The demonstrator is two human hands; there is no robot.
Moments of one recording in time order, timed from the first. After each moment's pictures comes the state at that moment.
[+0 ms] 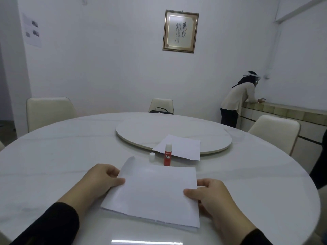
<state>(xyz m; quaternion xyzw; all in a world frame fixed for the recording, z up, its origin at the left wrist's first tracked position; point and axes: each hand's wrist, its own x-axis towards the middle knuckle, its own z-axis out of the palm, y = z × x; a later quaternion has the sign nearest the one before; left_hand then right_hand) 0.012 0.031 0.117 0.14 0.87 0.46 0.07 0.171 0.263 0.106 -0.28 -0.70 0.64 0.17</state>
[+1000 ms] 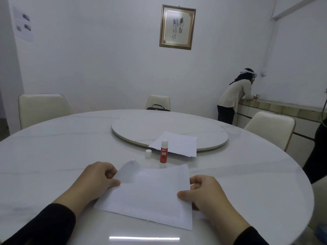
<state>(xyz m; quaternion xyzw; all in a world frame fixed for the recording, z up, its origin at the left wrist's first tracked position) 0.013 0.034 0.112 0.21 0.92 0.33 0.00 0.170 0.264 0.101 -0.24 -0.78 0.55 0.17</state>
